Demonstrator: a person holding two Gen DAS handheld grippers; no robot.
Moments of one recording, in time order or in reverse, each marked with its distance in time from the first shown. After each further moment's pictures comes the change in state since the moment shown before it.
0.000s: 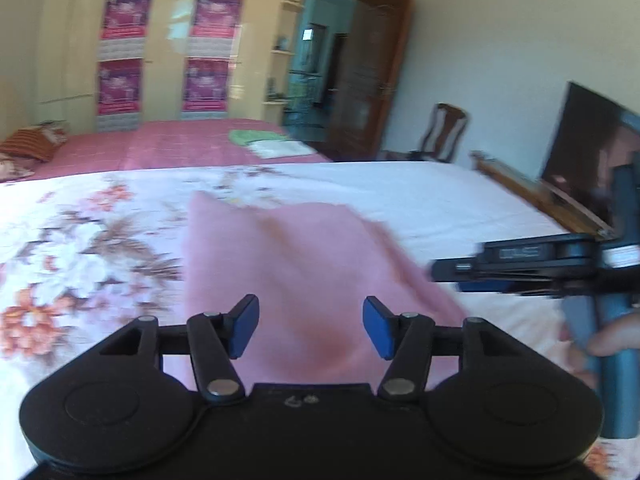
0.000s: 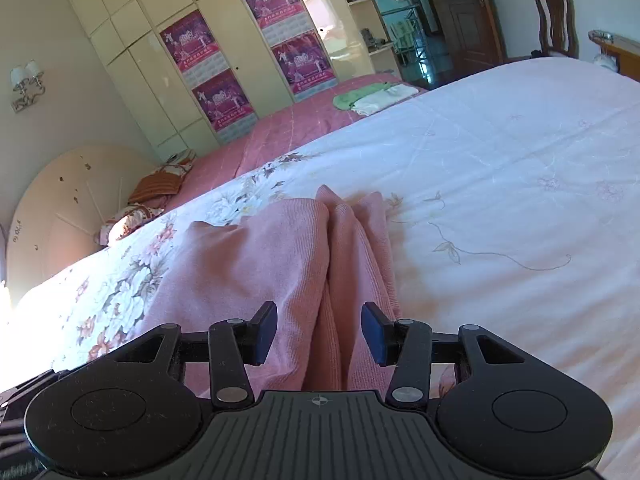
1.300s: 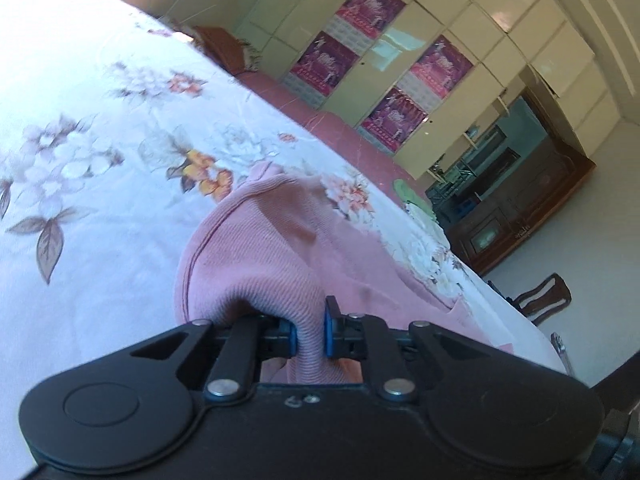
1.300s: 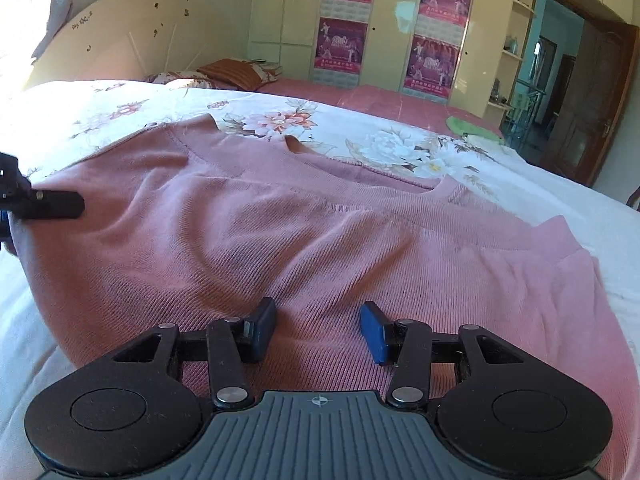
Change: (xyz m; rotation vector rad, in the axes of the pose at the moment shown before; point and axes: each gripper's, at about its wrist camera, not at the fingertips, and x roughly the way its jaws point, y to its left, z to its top) left arm -0.054 0.201 -0.037 -0.654 -0.119 0.174; right arm 0.131 0.183 -0.104 -0.641 0.062 -0.071
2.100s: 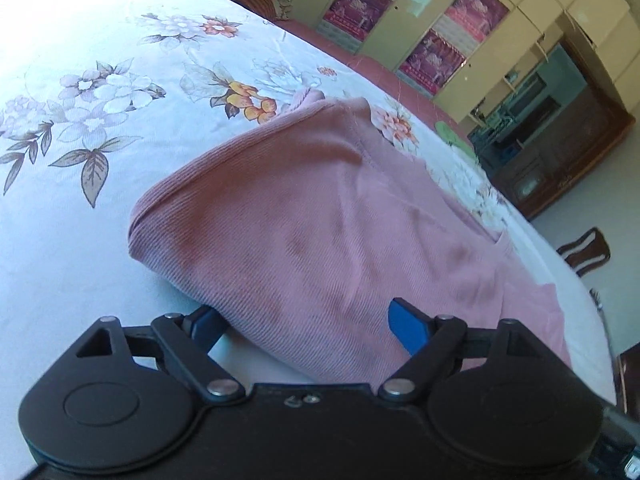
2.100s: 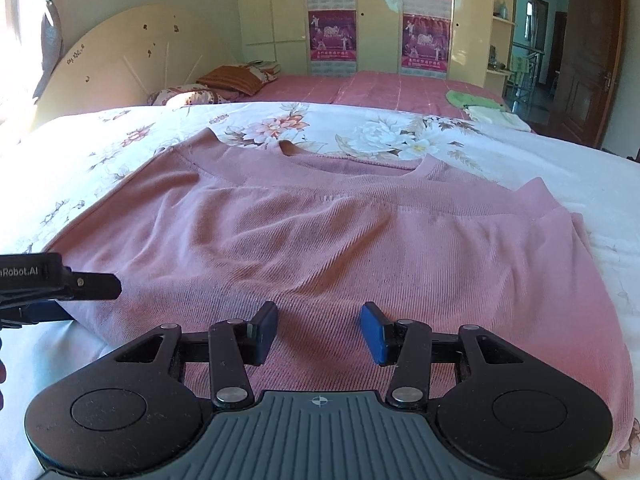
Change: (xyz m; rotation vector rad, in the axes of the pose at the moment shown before) left arm -0.001 0.016 -0.026 -0.042 0.172 0.136; right arm -0.046 -0.024 0.000 0.143 0.027 0.088
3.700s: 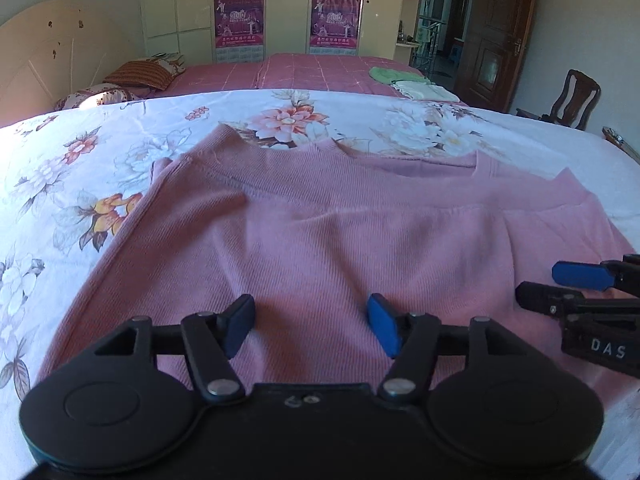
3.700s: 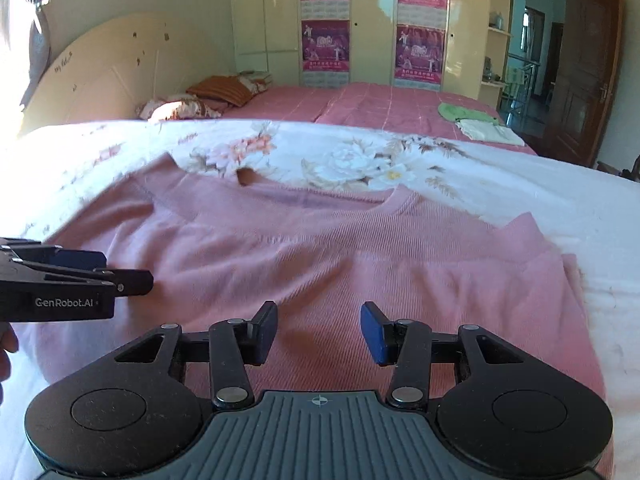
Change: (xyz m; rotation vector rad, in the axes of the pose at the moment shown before) left arm 0.058 -0.096 0.004 0.600 -0.005 0.106; right arm 0.040 -0.031 0.019 -0.046 0.021 -0.069
